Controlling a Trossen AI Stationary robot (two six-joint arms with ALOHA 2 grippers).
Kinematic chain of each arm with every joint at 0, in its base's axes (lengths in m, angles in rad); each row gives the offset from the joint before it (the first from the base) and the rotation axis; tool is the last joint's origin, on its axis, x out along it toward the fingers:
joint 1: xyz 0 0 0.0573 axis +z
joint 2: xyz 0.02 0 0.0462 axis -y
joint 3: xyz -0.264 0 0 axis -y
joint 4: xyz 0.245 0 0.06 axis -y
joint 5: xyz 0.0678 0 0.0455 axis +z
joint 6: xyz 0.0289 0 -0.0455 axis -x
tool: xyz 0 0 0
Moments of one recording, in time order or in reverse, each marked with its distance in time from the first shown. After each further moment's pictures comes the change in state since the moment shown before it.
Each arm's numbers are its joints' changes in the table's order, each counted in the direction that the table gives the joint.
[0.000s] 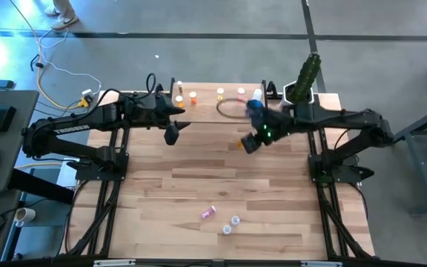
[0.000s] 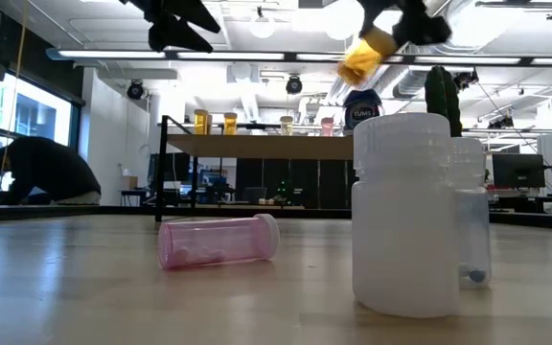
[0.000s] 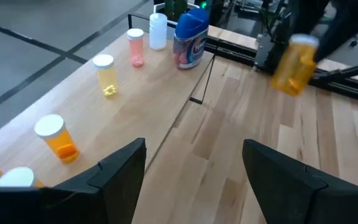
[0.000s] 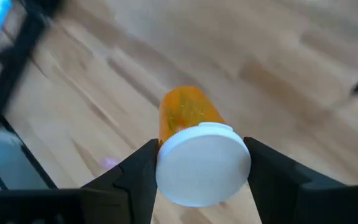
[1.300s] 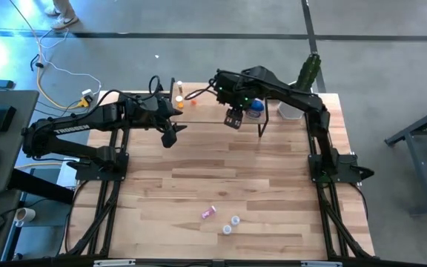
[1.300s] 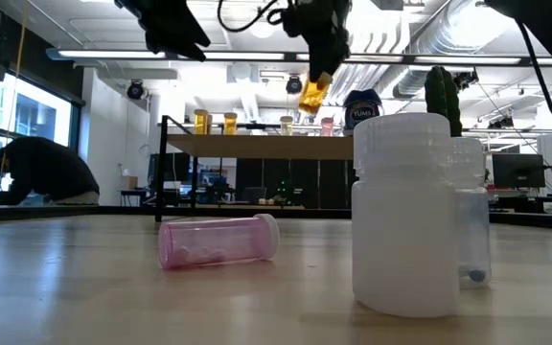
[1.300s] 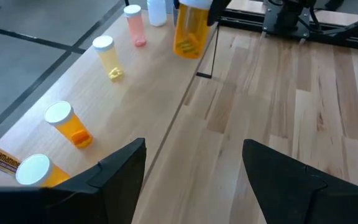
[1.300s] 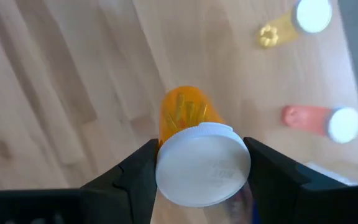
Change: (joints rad) left arm 0.002 0.000 0.000 -0.090 0.010 -0.123; right arm -0.272 -0.648 0.893 -0.523 -0.079 0.916
